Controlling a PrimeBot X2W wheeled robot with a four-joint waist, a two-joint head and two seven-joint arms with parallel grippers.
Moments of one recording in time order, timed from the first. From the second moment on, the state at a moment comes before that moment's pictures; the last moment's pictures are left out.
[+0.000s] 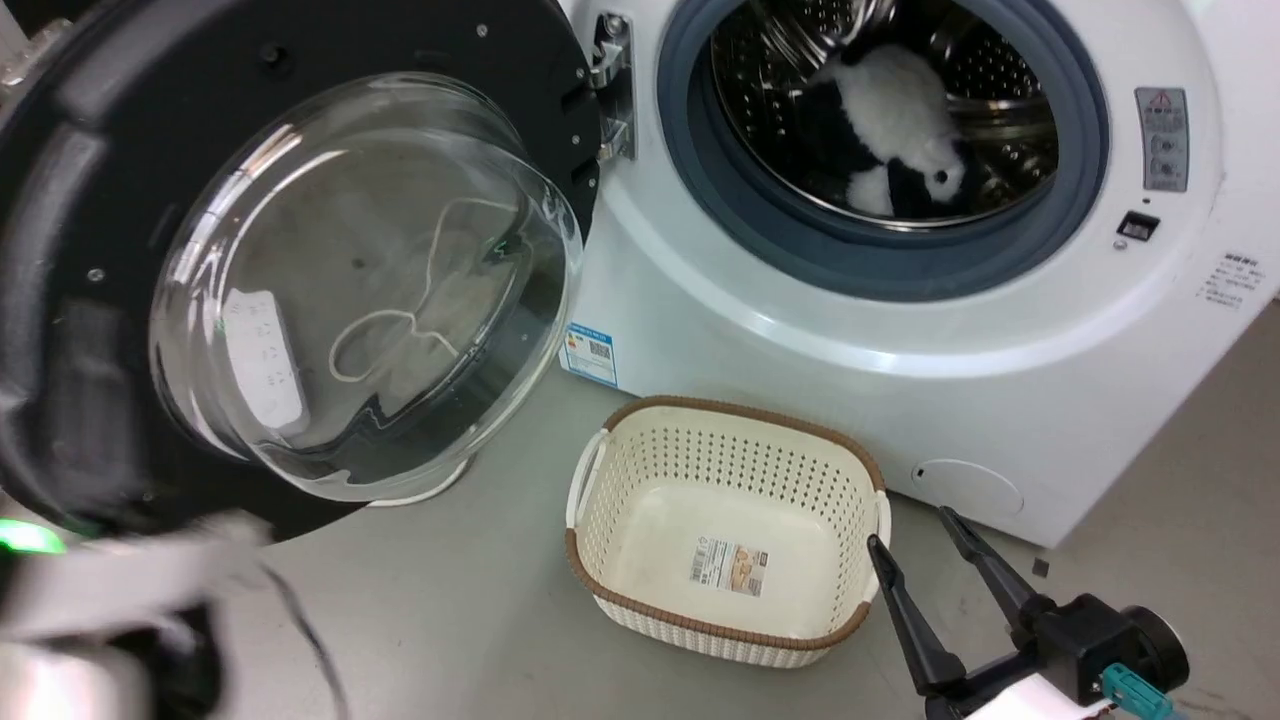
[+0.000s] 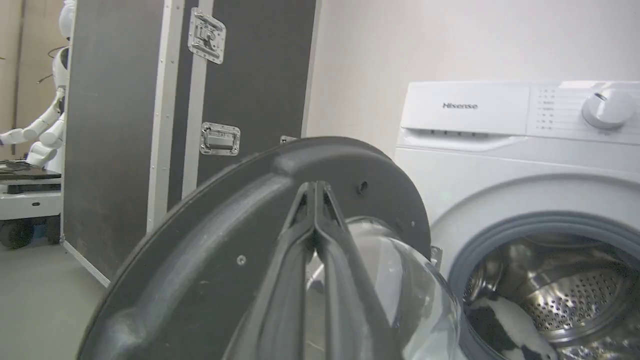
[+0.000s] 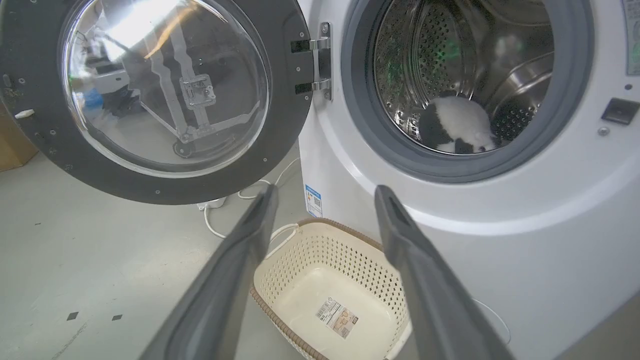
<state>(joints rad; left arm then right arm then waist) -0.13 0.12 0.17 -0.22 -0.23 0.00 -0.21 0.01 -0.12 0.18 0.08 0.10 0.13 -0.22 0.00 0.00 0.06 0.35</state>
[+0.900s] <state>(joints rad) -0.56 0.47 0.71 0.47 -1.18 0.01 0.74 -0.02 -0.16 0.23 0.09 0.16 0.13 -0.26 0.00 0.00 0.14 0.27</state>
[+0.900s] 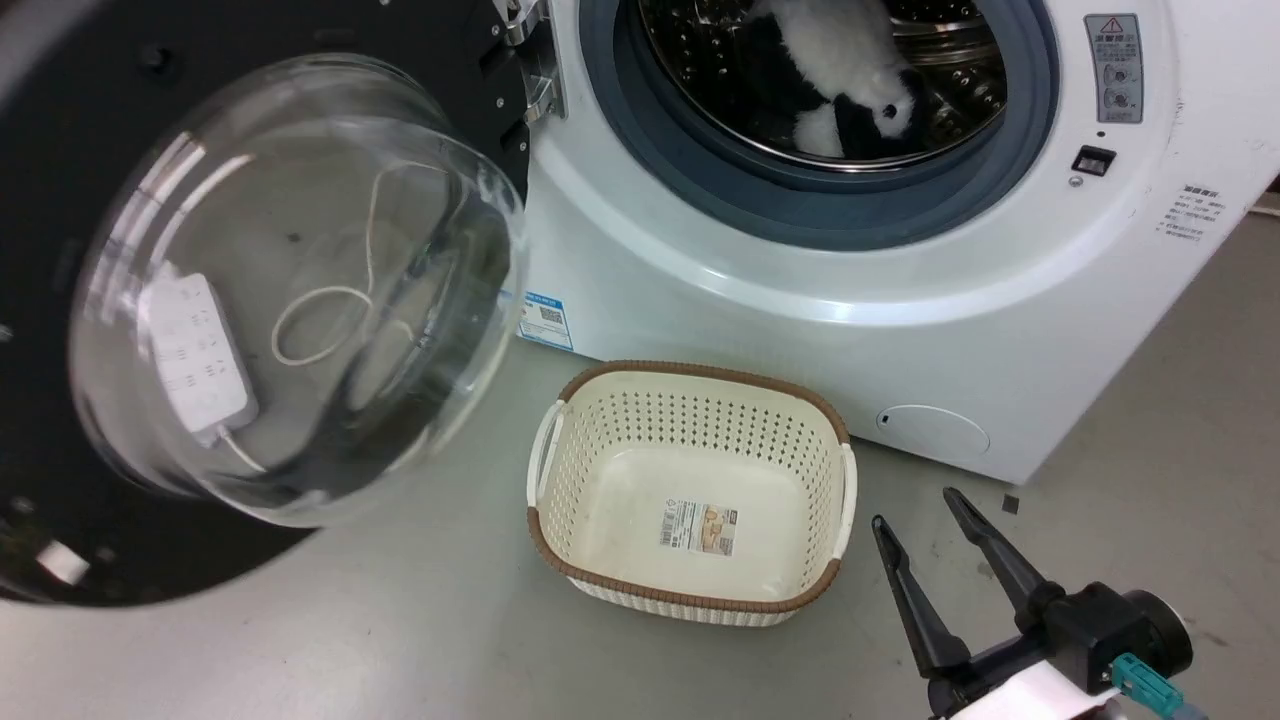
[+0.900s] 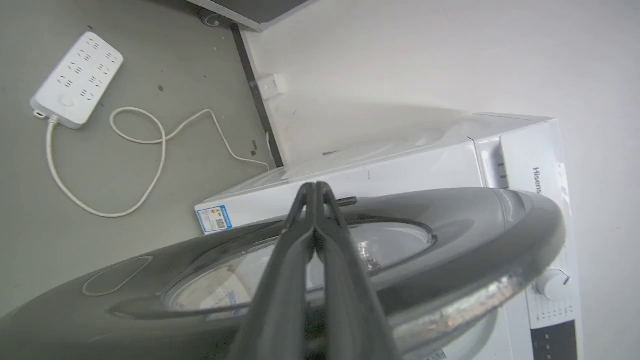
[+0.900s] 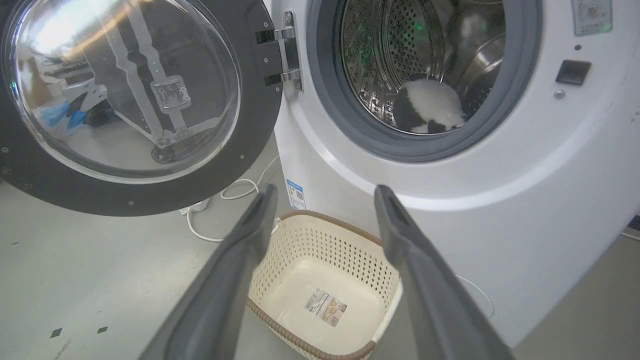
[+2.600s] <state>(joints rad) -0.35 0.05 -0.31 0.30 -1.91 -0.12 0.11 -0.03 -0.08 0.10 0.13 0.11 0.13 -0.26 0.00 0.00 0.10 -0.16</state>
